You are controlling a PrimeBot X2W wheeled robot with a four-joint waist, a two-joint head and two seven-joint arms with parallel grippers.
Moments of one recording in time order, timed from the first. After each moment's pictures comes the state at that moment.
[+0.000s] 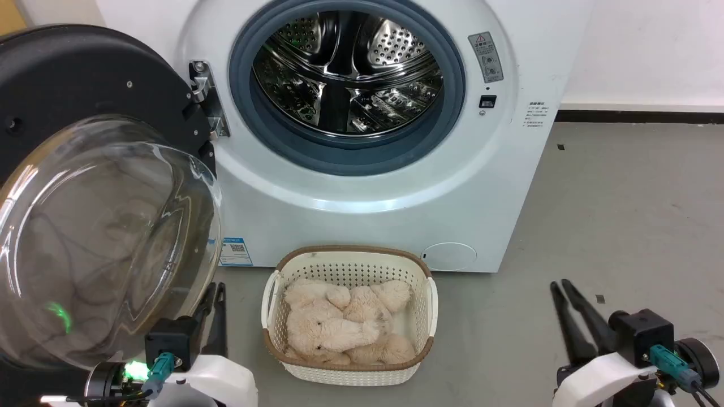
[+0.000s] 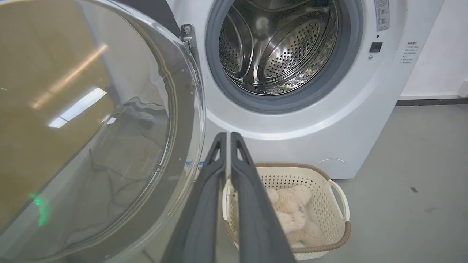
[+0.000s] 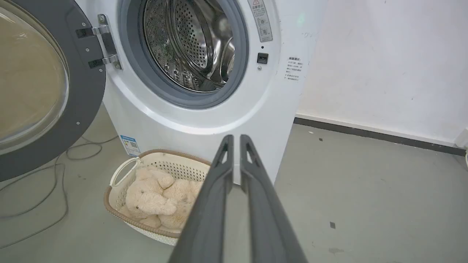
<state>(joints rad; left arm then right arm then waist) 0.02 0.05 0.00 0.00 0.00 0.01 0.00 0.01 -0.05 0.00 0.01 0.01 0.13 0.00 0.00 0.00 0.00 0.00</state>
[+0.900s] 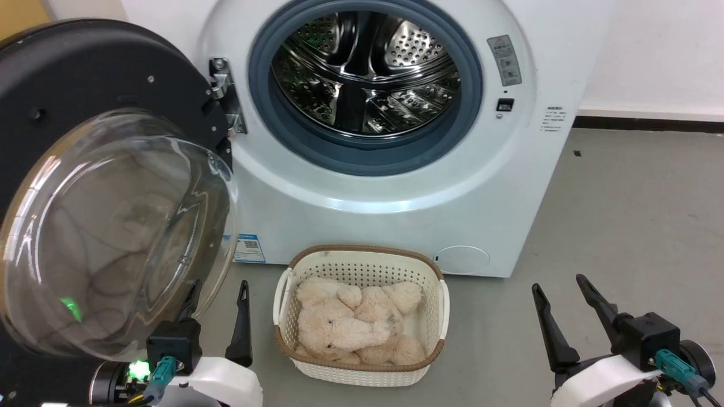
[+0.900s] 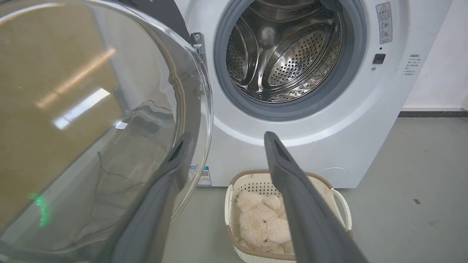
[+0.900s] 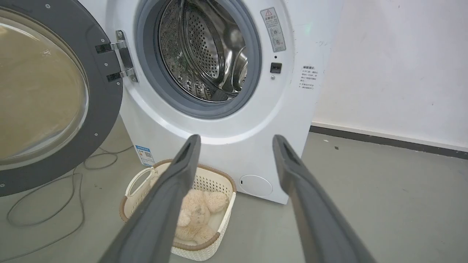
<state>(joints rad) 0.02 0.05 -0.02 0.01 -0.02 0.01 -0.04 0.01 -0.05 0.01 0.01 0.05 0.13 -0.04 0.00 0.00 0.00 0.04</state>
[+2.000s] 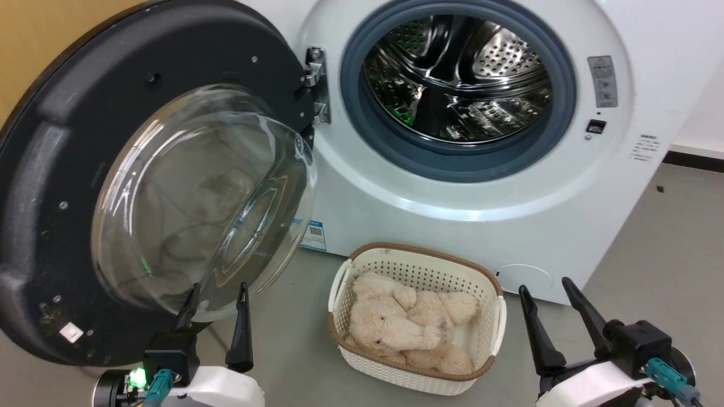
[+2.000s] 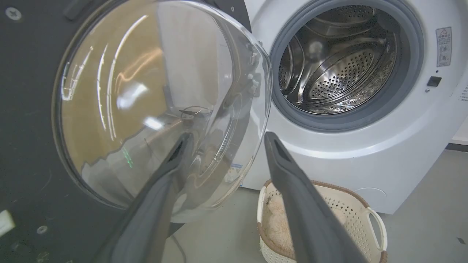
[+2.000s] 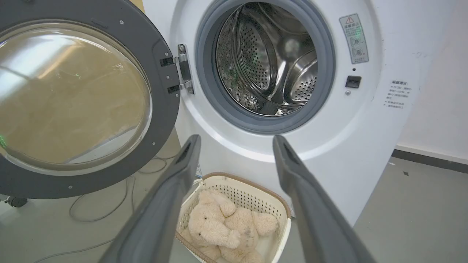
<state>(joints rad) 0.03 0.05 -0.03 0.01 -0.06 0.04 -0.11 0.02 -0.05 0.07 0.04 0.13 0.13 -0.11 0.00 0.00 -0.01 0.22</state>
